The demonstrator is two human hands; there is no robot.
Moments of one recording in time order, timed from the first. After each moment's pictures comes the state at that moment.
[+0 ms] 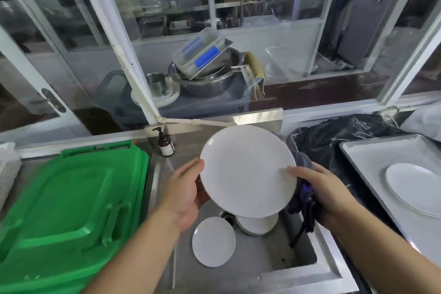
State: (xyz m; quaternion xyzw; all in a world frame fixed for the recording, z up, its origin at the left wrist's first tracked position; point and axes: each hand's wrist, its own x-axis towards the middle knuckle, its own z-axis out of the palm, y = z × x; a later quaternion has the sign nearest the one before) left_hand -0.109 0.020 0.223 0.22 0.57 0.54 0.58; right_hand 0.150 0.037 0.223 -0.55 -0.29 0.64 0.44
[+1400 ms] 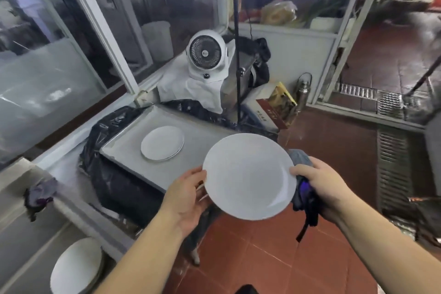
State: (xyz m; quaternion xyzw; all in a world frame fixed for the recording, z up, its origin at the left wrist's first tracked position) left_hand 0.461 -0.164 0.177 0.41 0.44 0.16 0.78; right_hand 0.650 -0.363 0.180 -0.66 -0.03 0.37 0.66
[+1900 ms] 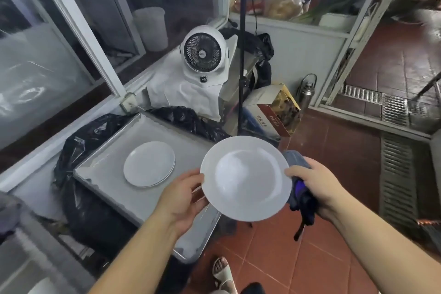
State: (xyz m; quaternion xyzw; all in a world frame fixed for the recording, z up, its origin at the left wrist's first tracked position) left_hand 0.574 -0.049 0.146 0.39 0.45 0.13 0.79; right_hand 0.776 -0.249 0.151 -0.70 -0.03 0.37 0.61
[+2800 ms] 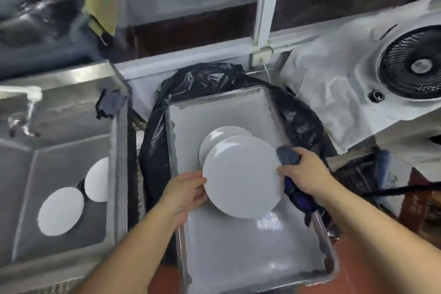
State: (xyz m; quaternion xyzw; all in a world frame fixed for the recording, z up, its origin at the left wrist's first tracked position) left_hand 0.532 0.135 0.046 0.15 0.67 0.31 0.66; right_hand 0.825 0.169 0.043 -0.75 -0.47 0.43 0.18
